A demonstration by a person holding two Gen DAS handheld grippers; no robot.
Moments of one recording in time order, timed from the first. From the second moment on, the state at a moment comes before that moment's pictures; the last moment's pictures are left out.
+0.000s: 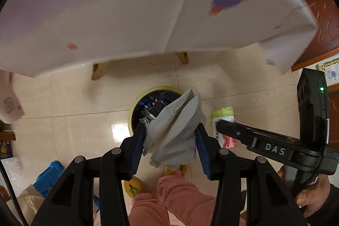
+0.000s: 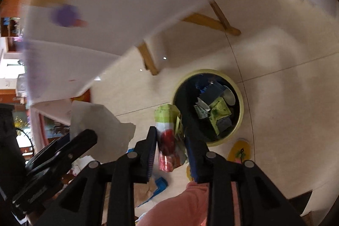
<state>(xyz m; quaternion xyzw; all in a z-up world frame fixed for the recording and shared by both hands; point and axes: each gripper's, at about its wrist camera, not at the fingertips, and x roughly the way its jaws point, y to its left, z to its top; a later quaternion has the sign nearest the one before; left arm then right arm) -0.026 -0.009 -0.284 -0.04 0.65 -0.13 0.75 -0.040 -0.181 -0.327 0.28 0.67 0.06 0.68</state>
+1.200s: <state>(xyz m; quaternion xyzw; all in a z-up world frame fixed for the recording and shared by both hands) -0.043 -0.003 -0.246 0.00 0.60 -0.12 0.79 -0.047 -0.164 -0.286 0.18 0.64 0.07 0.75</state>
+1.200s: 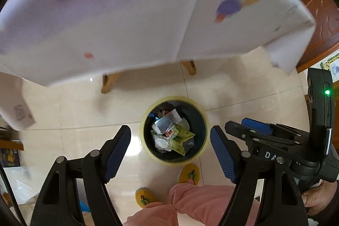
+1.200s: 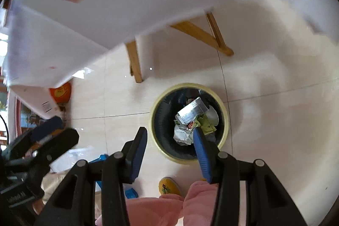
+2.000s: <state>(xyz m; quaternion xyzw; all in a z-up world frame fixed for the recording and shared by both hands) -0.058 -0.012 0.029 0.02 0.44 -0.07 0.89 -0.036 -0.177 -0.006 0.14 0.51 0.15 0.84</state>
